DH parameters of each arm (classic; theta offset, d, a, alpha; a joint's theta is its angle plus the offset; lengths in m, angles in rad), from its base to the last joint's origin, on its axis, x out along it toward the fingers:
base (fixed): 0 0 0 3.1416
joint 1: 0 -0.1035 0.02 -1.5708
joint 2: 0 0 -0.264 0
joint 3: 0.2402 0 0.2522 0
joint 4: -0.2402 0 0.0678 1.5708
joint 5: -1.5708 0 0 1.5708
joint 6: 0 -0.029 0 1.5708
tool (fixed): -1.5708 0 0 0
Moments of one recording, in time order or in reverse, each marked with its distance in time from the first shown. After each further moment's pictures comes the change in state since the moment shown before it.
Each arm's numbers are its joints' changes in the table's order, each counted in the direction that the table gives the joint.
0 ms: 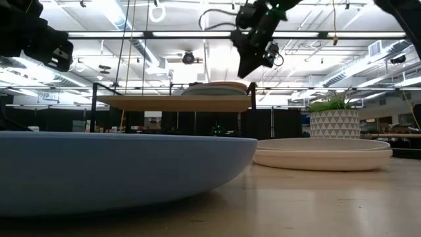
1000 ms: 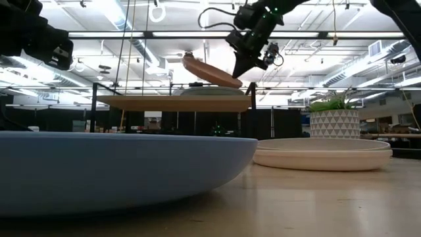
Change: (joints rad) left arm 0.000 0.000 0.000 0.008 0.000 -0.019; right arm 0.012 -0.022 0.002 0.103 -0.010 0.000
